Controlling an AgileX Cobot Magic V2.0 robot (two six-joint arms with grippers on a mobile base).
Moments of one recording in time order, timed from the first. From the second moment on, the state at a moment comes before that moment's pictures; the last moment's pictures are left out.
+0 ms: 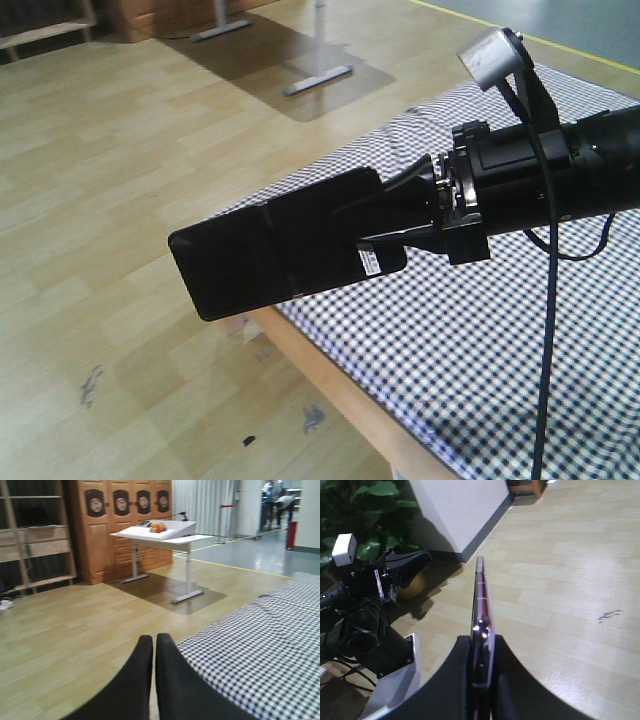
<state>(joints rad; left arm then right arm) 0.02 -0.02 0.03 -0.03 0.08 0.04 0.21 1.40 -1.17 1.22 1.22 -1.15</state>
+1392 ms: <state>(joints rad) 0.02 -0.02 0.03 -0.03 0.08 0.04 0.21 1.40 -1.17 1.22 1.22 -1.15</state>
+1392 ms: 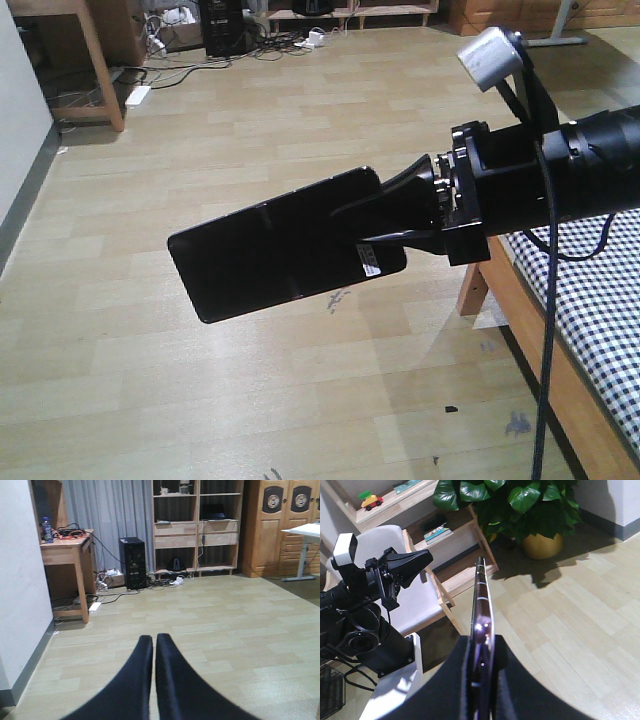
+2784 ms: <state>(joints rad) 0.02 -0.02 0.03 -0.03 0.08 0.04 0.21 1.40 -1.17 1.22 1.22 -1.15</state>
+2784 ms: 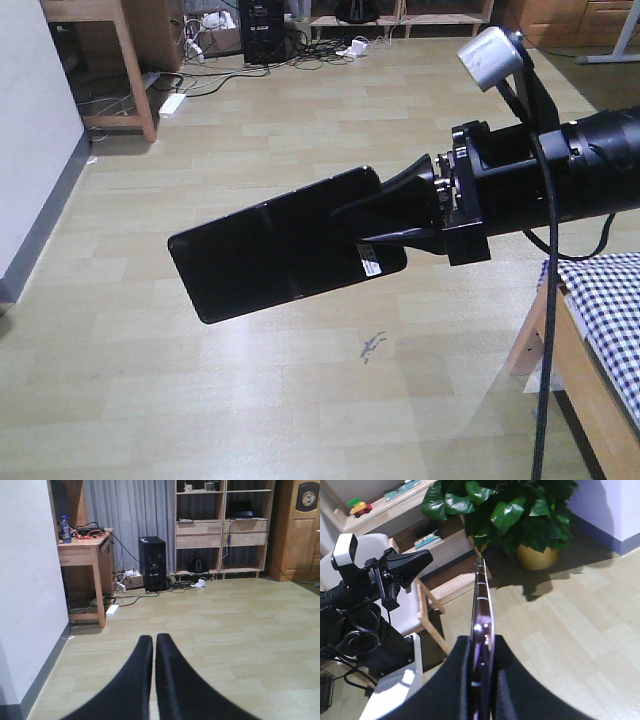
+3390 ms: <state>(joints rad) 0.02 -0.02 0.03 -0.03 0.08 0.04 0.21 1.40 -1.17 1.22 1.22 -1.15</state>
